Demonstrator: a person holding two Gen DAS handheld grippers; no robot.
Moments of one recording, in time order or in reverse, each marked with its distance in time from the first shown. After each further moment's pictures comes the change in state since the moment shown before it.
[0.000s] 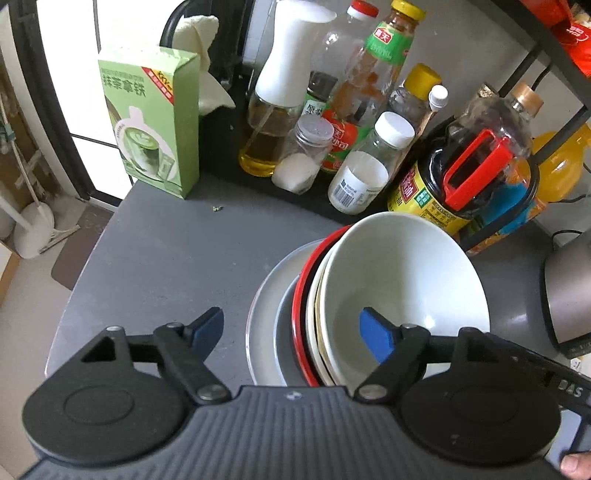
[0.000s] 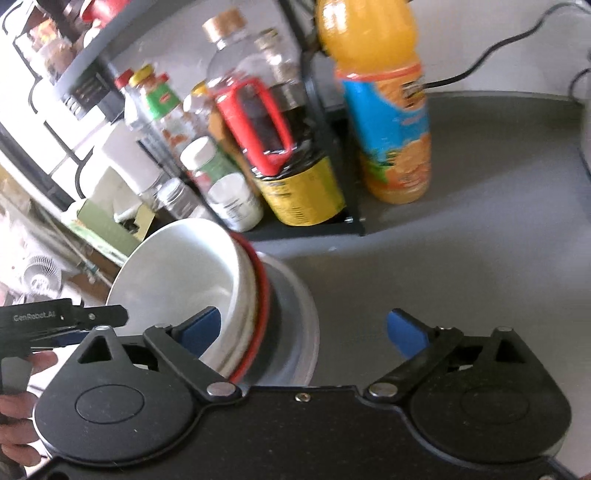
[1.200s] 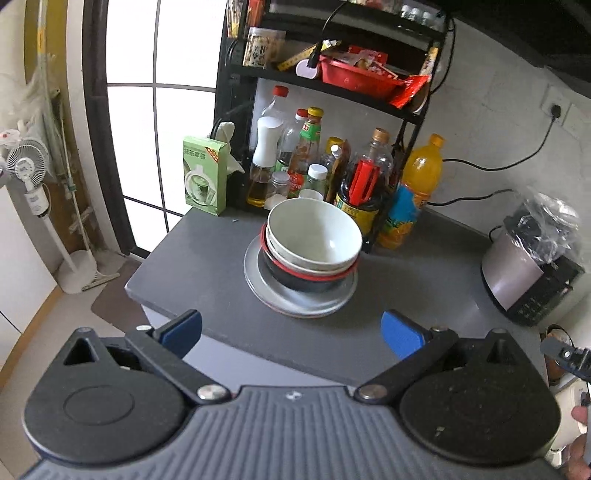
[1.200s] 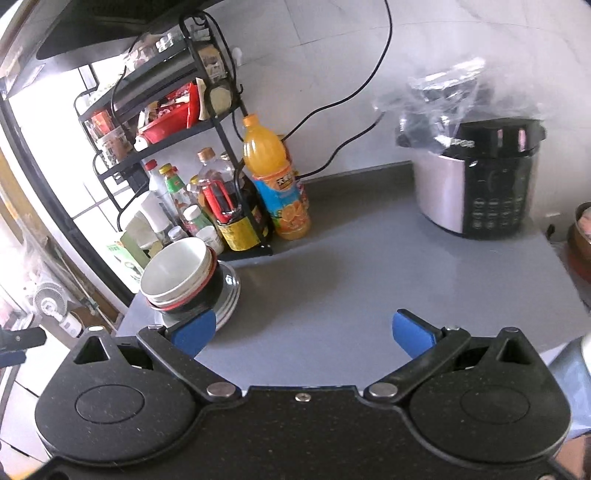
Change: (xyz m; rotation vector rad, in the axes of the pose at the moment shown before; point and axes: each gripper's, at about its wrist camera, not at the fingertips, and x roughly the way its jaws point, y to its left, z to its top) left arm -0.234 -0.071 -0.213 0.037 -0.336 0.067; right arm -0.270 -0.098 -0.127 -0.018 -0.282 -0.069
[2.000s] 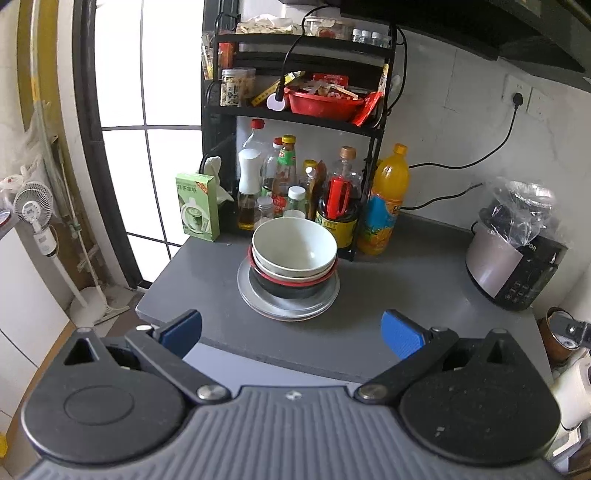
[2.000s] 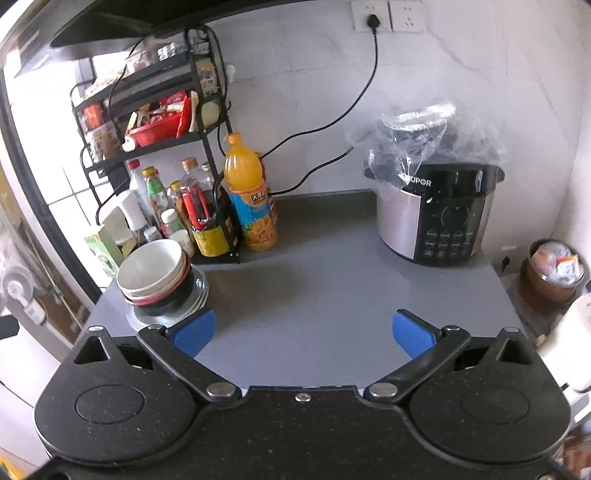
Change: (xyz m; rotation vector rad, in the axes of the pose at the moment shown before) left arm -0.057 -0.036 -0.020 0.103 -0.085 0.016; right arm -0.048 0.013 -0.004 -0.102 -0.052 -0.137
